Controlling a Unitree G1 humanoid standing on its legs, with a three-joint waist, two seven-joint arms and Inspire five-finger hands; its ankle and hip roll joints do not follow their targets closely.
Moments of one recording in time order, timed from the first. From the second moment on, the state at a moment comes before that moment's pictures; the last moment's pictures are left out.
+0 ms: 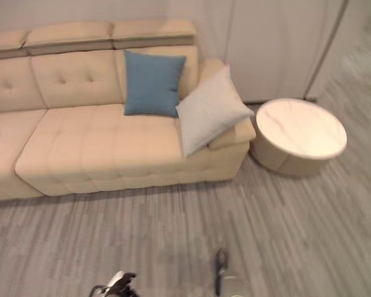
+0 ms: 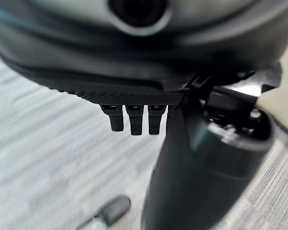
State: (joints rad) left arm -0.10 0.21 -0.35 1.36 0.20 -0.05 0.17; right arm 0.06 -0.34 0.12 1.27 0.15 -0.02 -0.14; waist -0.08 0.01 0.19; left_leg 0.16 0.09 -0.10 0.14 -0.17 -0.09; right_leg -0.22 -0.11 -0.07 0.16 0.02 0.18
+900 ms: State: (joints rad) left arm 0.00 0.26 -0.32 1.32 0.12 -0.04 0.18; right arm 0.05 -0.34 0.13 1.21 0.17 -0.03 -0.18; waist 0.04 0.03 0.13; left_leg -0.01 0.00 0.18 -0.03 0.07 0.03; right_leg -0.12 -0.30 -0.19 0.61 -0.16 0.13
